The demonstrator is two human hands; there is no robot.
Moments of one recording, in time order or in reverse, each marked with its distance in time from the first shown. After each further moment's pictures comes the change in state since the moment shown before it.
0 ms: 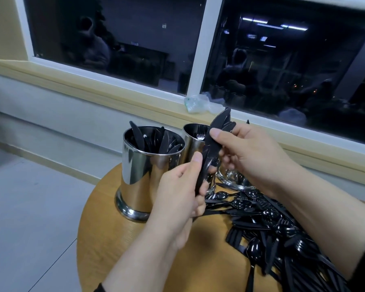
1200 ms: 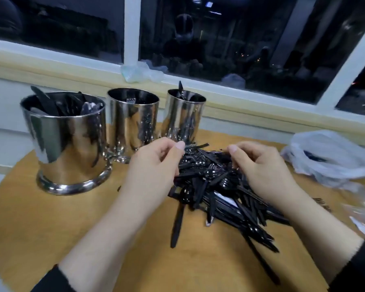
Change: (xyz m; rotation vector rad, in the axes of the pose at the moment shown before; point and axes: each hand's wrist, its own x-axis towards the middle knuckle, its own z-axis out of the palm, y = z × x) left_hand -0.028 -0.038 0.051 0.643 -0.130 0.256; right_hand -0.145 0.069 -0.110 -0.573 0.373 0.024
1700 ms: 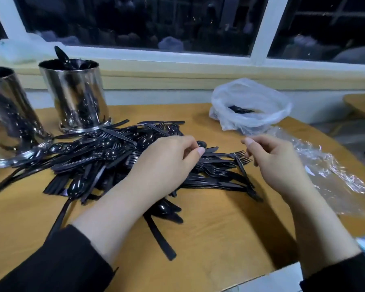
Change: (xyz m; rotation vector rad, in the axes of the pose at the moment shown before) left_hand 0.000 0.027 0.220 0.558 -0.518 0.277; right_hand -0.091 0.169 -0.149 -0.024 0.289 0.361
